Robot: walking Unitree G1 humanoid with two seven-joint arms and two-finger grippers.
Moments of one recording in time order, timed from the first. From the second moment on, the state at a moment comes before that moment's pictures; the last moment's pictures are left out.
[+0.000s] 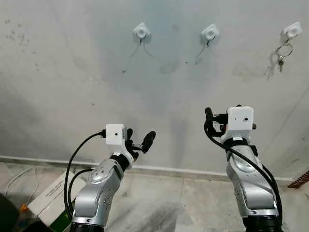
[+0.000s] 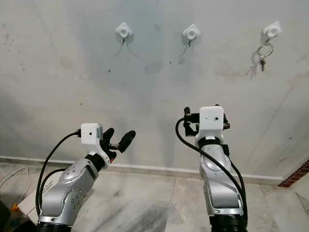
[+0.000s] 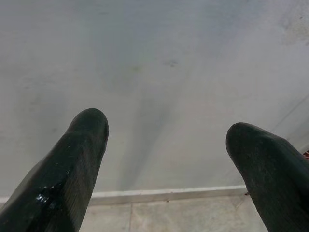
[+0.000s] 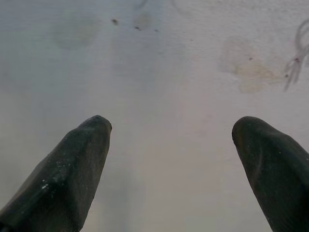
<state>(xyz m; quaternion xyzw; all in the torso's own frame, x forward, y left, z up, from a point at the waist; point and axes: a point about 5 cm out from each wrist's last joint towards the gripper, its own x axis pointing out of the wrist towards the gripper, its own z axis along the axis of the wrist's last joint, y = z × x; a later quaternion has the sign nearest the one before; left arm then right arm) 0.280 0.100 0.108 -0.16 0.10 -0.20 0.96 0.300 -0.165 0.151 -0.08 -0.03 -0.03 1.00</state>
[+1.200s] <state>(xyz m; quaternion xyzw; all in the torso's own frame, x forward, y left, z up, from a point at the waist) 0.283 0.098 0.104 -0.17 0.11 -0.20 0.96 0.304 -0.173 0.156 -0.09 -0.03 -0.03 0.99</state>
